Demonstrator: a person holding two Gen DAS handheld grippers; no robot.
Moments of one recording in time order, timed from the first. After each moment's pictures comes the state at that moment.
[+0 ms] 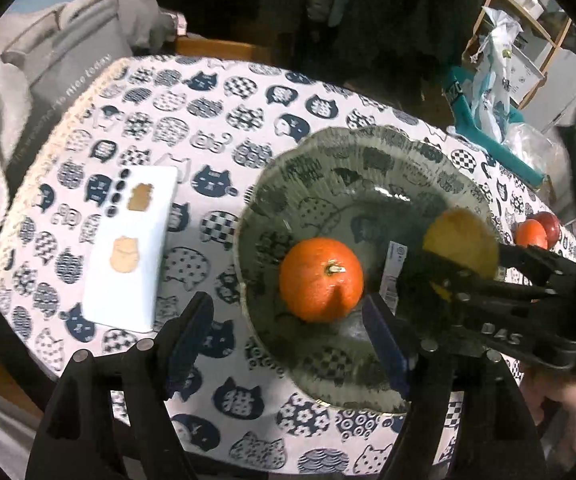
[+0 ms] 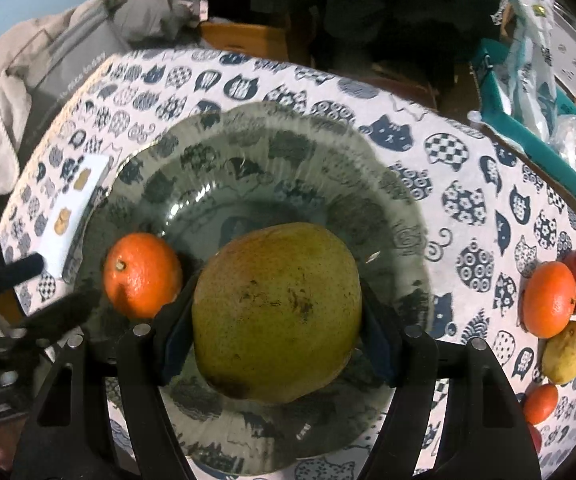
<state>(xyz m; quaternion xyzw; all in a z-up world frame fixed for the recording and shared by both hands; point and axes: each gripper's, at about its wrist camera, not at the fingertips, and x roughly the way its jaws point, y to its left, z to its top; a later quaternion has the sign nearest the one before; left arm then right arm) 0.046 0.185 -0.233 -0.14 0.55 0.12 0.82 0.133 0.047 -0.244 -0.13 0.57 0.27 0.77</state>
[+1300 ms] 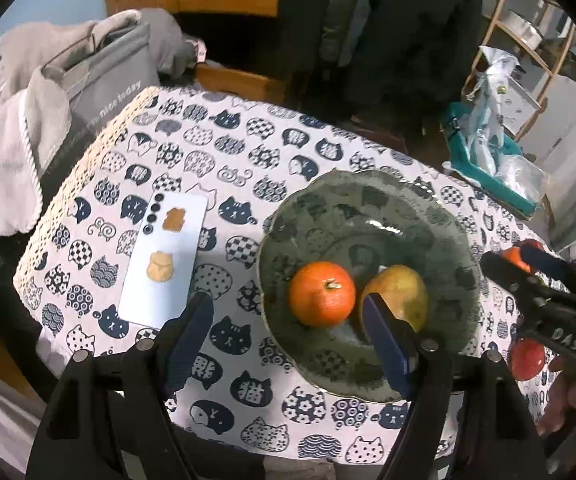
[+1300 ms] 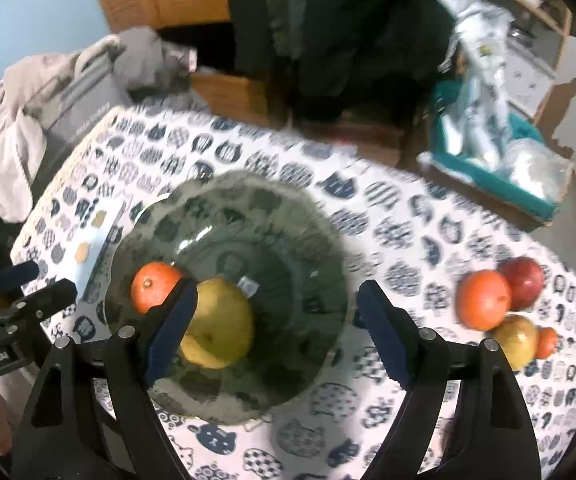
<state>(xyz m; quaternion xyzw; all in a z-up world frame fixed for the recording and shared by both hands) 0.030 0.186 -0.186 -0.16 0.51 0.13 0.84 0.115 0.012 -0.162 -0.11 0.50 0.24 0.82</state>
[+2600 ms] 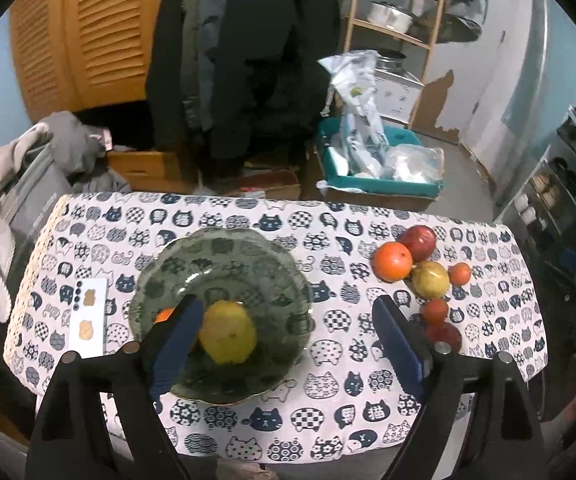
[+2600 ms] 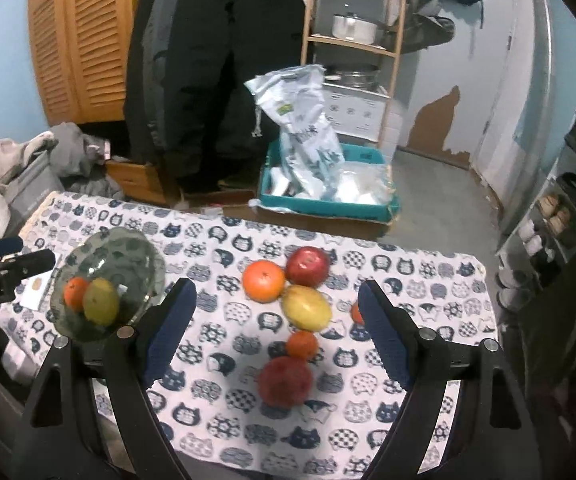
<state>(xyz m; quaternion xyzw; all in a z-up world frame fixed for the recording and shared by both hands) 0.042 0.027 -0.095 -0.07 0.44 0.01 0.89 0.045 -0.210 -0.050 -0.07 0.39 0.11 0.91</state>
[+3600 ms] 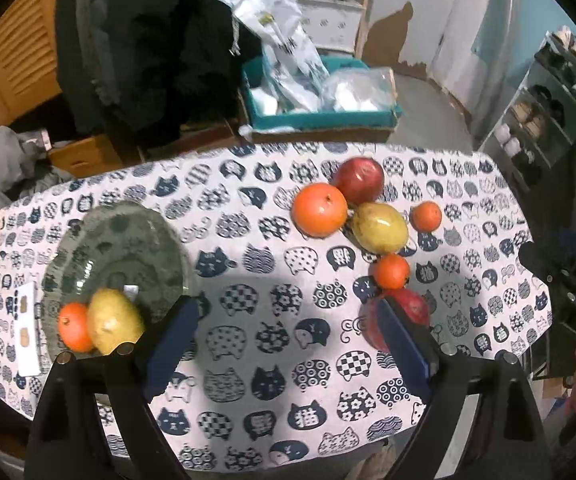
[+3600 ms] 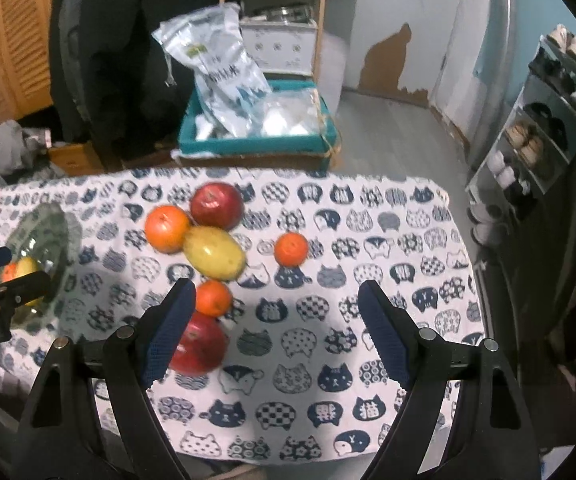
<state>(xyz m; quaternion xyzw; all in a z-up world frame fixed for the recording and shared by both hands) 0.087 -0.099 -0.163 -0.01 0.52 -0.05 0.85 0.066 -0.306 -0.117 -0.04 0.46 0.03 0.88</state>
